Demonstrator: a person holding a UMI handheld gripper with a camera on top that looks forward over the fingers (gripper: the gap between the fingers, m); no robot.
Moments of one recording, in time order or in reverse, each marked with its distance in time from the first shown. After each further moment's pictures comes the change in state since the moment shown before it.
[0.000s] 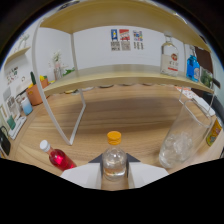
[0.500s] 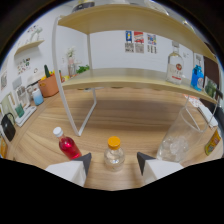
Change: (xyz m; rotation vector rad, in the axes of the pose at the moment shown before) arm -0.007 0.005 -0.028 -0.002 -0.098 -0.113
